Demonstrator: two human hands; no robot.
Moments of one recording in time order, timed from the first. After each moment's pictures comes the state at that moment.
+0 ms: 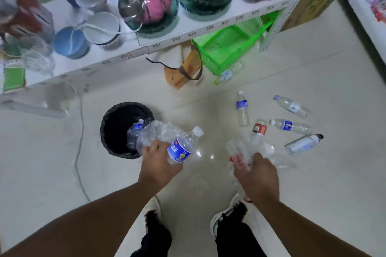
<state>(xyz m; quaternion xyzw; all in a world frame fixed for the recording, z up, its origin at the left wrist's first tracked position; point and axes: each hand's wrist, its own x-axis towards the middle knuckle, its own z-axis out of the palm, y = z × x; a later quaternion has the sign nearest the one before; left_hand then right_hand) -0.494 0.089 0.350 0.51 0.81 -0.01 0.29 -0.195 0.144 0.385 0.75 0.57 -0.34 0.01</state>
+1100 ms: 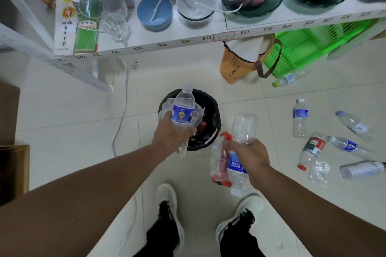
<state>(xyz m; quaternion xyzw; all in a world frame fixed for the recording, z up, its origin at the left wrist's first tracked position) -0.724 0.065 0.361 0.22 0.82 0.26 0.46 -0.481 0.127 0.353 0.73 0.37 -0.57 -0.03</state>
